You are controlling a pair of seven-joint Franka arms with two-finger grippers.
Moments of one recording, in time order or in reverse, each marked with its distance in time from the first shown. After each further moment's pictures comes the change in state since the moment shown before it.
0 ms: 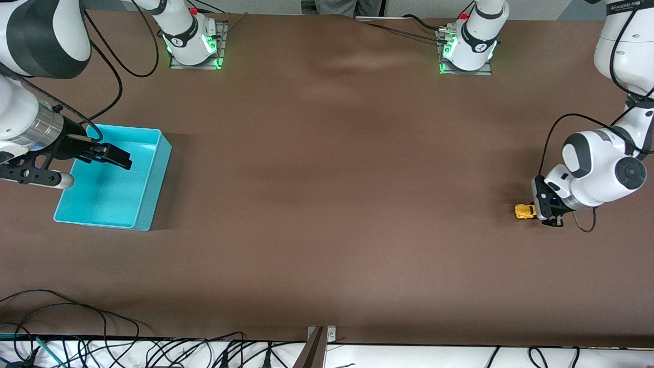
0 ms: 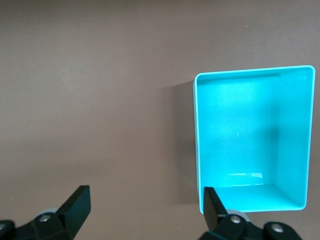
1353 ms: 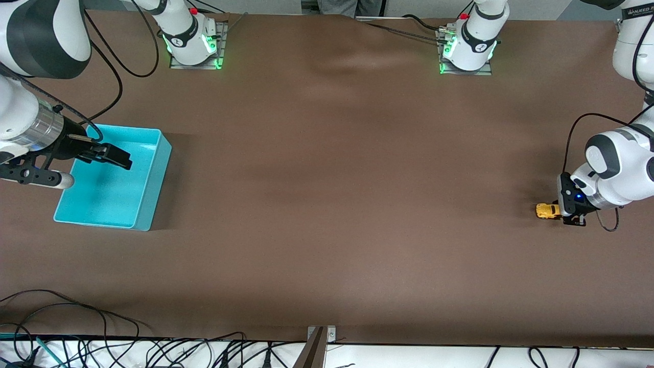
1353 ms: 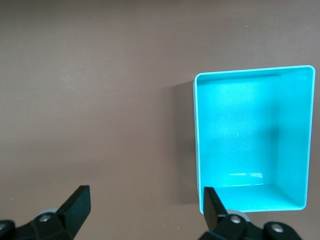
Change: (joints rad) left arm 0.086 0.046 -0.004 0.053 0.000 -0.012 0.180; right arm 0.000 0.000 0.000 0.000 0.000 0.000 0.000
